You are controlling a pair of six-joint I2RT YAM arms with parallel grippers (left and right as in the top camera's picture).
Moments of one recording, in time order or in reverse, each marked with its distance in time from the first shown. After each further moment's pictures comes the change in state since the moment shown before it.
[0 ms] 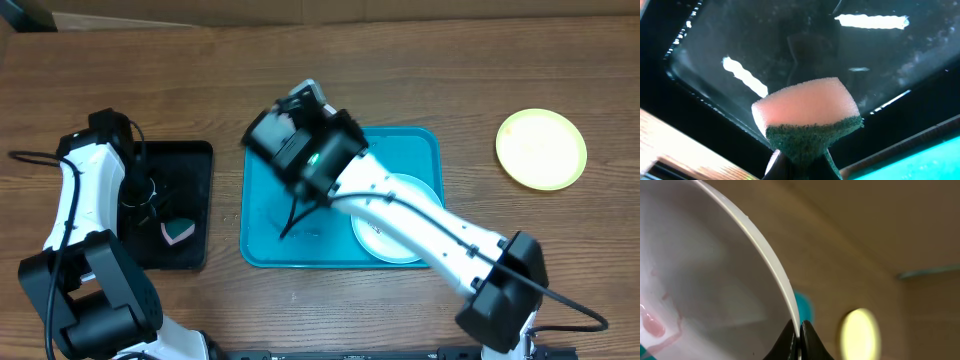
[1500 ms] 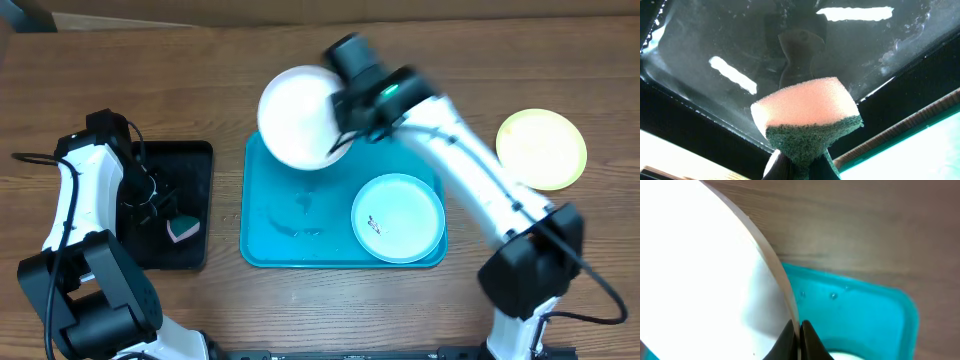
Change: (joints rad) left arm 0.005 0.000 -0.002 0.007 0.068 0.045; right arm -0.414 0.000 0.000 0.147 -0.869 0.051
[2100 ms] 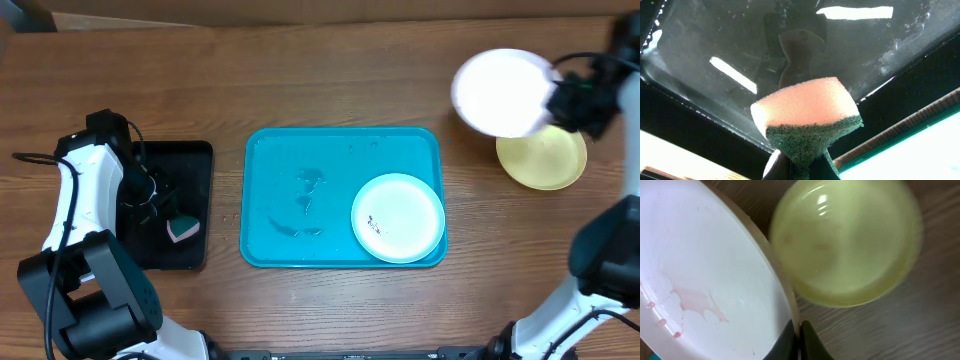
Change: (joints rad) left arm 0.000 0.000 -0.001 0.000 0.000 0.003; right arm -0.886 0.000 -0.002 -0.268 -0.225 0.073
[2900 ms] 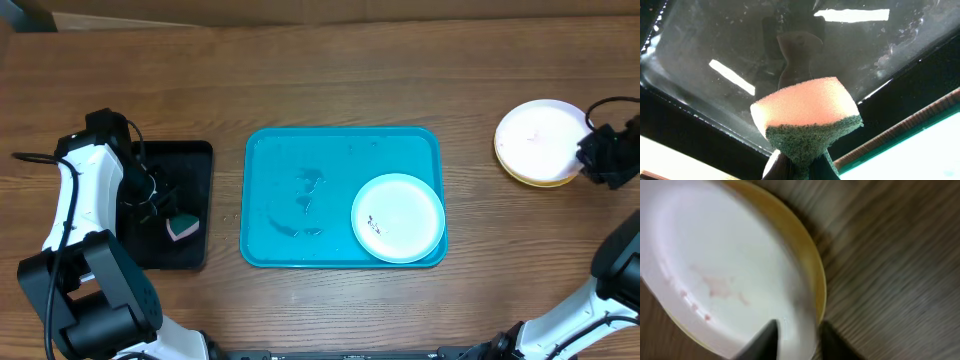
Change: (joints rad) left arm 0.000 0.000 0.000 0.014 0.005 0.000; right arm -0.175 0.000 -0.374 0.338 -0.002 0.014
